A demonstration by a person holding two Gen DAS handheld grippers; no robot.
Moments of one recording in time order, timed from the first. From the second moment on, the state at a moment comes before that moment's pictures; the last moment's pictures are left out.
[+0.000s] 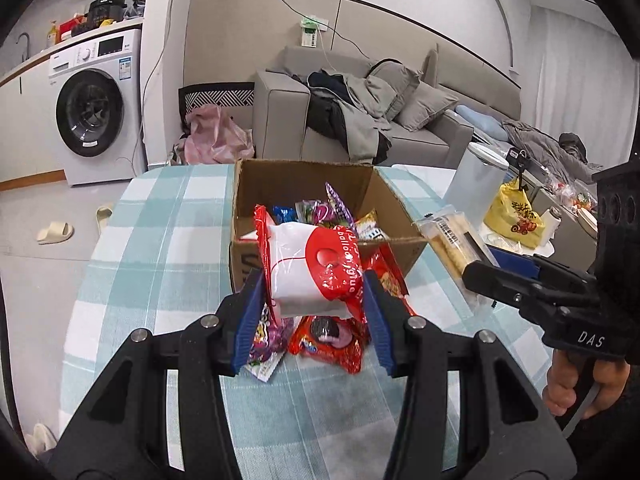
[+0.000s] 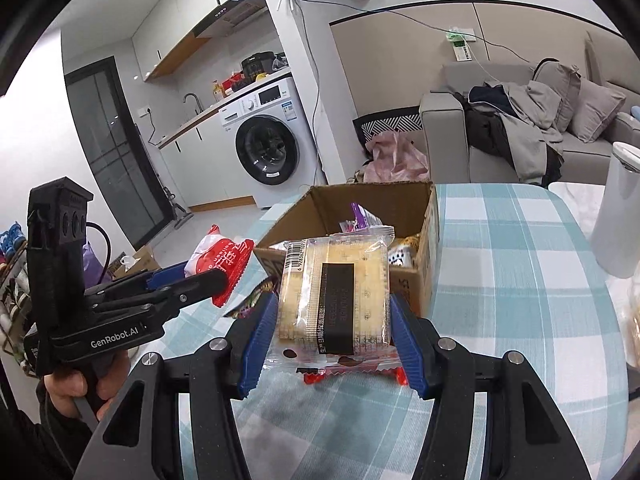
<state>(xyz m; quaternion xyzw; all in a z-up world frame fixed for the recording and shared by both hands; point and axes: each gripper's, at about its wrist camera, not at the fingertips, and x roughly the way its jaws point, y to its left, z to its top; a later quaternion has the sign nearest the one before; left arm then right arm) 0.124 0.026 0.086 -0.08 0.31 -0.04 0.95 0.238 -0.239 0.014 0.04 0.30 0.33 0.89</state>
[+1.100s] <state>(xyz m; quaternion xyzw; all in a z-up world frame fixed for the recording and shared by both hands) 0.246 0.050 0.084 -0.08 0.32 -0.03 0.94 0.325 -0.205 0.030 0.06 0.31 0.31 0.90</state>
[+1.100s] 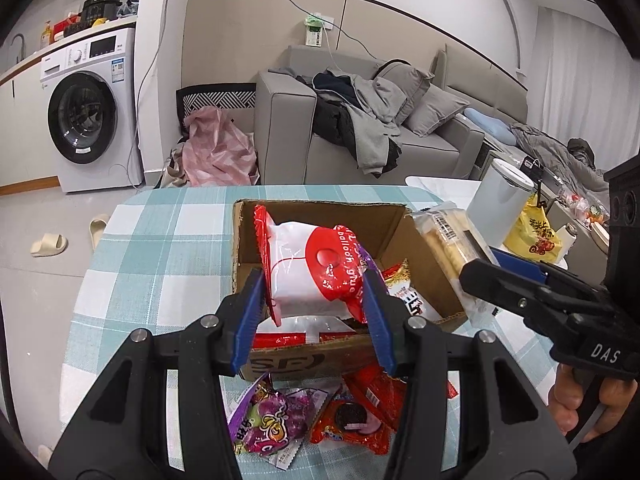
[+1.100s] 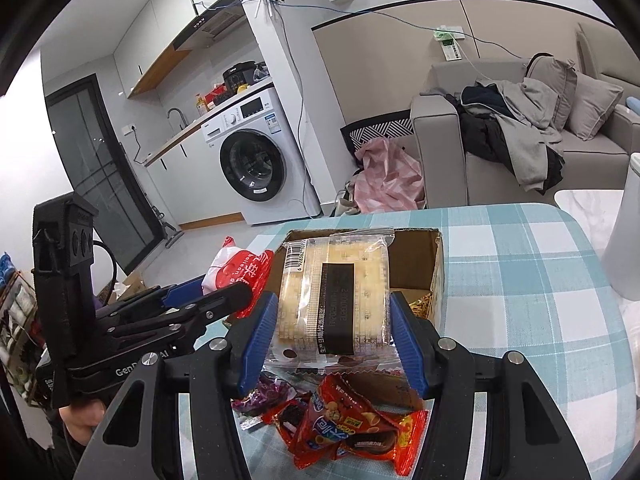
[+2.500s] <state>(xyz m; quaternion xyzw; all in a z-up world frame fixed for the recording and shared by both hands) 0.312 0.045 0.021 -0.07 0.37 -0.02 0.93 0.380 -0.196 -0.009 0.08 0.35 0.25 0.90</state>
